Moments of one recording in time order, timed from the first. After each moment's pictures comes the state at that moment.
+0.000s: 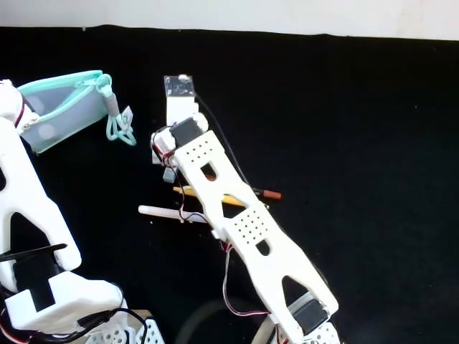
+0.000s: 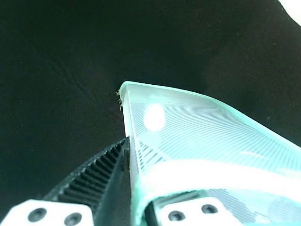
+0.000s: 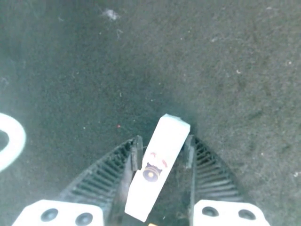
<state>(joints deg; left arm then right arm) -34.2 -2.5 -16.6 83.1 18.9 -38.3 79.4 -94.7 89.7 -28.2</state>
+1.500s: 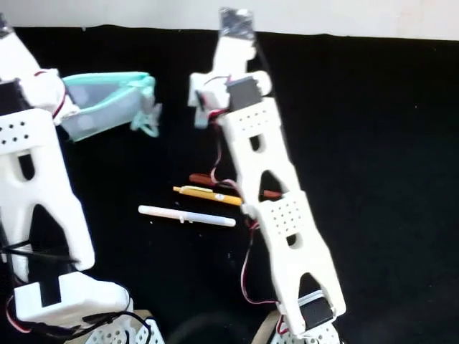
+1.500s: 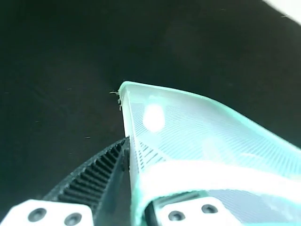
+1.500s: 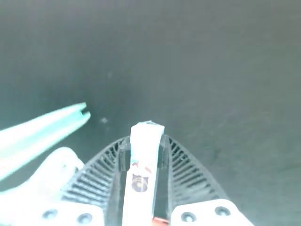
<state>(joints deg) -22.3 -2.5 -19.8 85.9 19.6 -25.1 57.8 -94.7 92.5 -23.9</state>
